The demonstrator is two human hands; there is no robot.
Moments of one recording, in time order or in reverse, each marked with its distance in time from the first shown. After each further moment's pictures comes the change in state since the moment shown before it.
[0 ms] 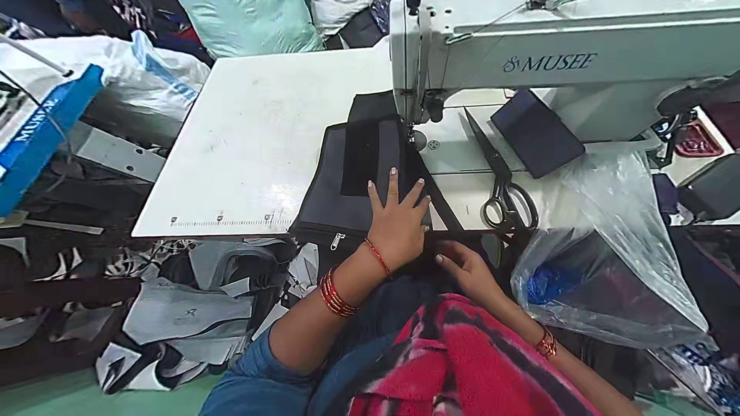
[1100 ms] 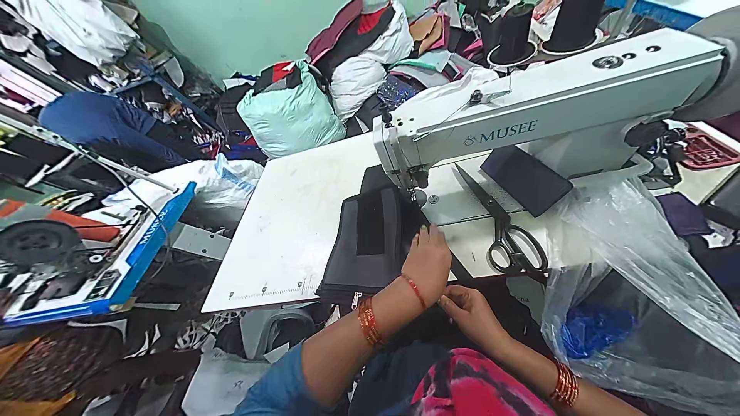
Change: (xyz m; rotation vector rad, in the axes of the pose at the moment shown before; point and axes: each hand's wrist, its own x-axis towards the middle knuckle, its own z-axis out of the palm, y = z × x) left_hand 0.039 0.041 -0.033 0.115 -0.229 -0.010; right_hand 0.020 -0.025 0.019 0.135 0.026 0.004
